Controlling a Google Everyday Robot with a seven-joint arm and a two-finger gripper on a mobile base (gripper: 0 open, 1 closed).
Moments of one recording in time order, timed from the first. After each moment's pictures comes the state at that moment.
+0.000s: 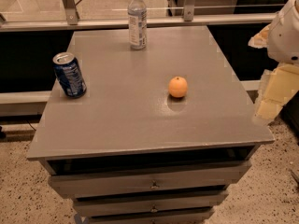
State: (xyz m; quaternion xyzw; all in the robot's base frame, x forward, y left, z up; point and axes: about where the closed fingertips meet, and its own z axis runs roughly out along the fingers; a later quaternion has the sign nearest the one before) arm 0.438 -0.217 0.976 -0.60 0.78 -0.03 0.16
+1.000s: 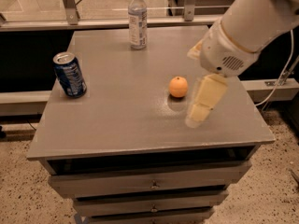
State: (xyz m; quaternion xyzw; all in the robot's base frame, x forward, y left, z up) arm 0.465 -0.105 0.939 -0.64 0.74 0.07 0.21
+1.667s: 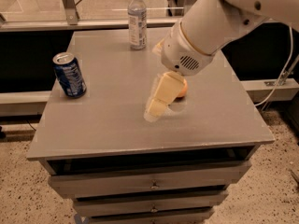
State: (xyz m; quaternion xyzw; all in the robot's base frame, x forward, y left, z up) arm 0.483 -0.020 0.940 -0.64 0.71 0.12 0.27
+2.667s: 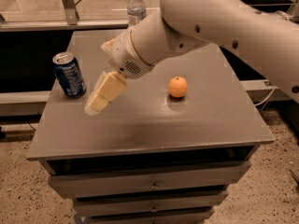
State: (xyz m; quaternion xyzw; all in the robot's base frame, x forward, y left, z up) arm 0.511 0.105 0.935 -0.64 0.64 0.23 0.37
